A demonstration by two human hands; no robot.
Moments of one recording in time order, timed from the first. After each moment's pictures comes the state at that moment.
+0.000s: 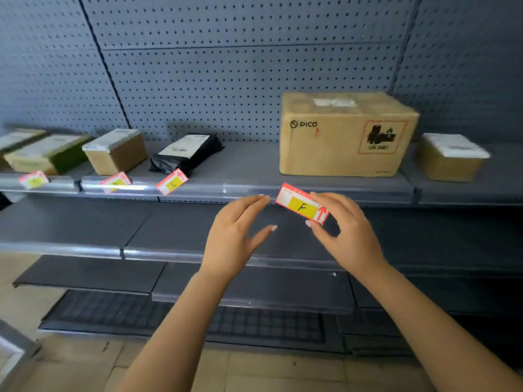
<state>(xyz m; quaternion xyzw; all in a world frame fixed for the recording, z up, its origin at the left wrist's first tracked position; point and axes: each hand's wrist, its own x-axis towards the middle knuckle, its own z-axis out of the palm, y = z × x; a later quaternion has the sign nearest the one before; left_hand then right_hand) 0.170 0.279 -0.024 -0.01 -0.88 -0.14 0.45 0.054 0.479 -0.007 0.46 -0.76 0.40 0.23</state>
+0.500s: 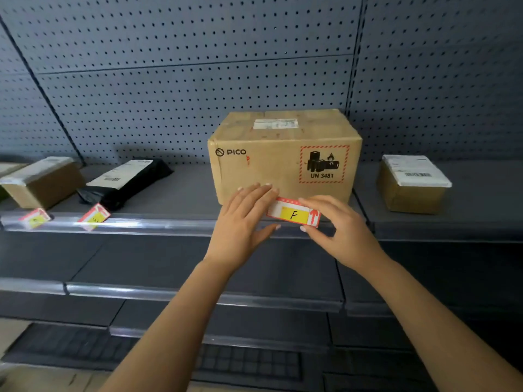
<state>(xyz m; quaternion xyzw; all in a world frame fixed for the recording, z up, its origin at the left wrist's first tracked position) -0.020 0.346 -0.009 -0.04 -0.91 -0.02 0.42 -0.131 0.550 0.000 0.52 -0.74 0.40 0.14</state>
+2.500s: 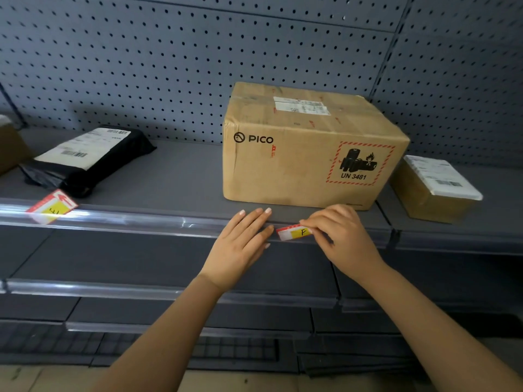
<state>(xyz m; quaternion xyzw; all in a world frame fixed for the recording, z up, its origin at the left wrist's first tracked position) -0.037 0.273 -0.105 -0.10 -0.90 0.01 0.43 -0.144 0.491 -0.026 0.54 -0.78 0.21 0.23</state>
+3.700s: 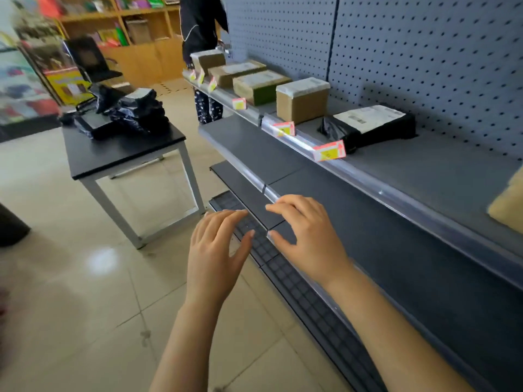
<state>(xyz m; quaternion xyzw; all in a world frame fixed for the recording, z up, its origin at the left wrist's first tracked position) 0.316 0.267 -0.065 0.48 -0.75 0.04 0.45 0.132 0.268 -0.038 0.78 -0.51 0.38 0.00</state>
